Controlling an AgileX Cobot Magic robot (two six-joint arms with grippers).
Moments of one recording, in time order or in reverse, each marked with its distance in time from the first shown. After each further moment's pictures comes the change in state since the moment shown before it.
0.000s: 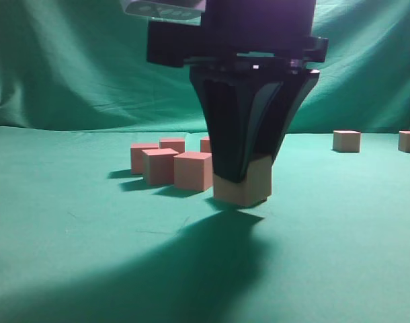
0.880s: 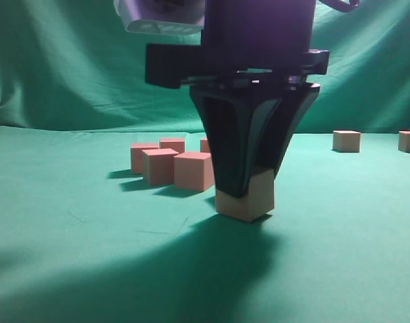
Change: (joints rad) left arm 0.000 0.000 0.000 0.000 0.000 0.000; right arm 0.000 0.028 0.000 -0.003 -0.002 0.028
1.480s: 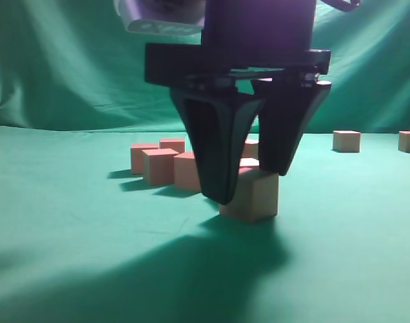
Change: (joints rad) left arm 0.000 0.000 0.000 0.000 0.000 0.000; right arm 0.000 0.000 -0.004 0.012 0.012 0.000
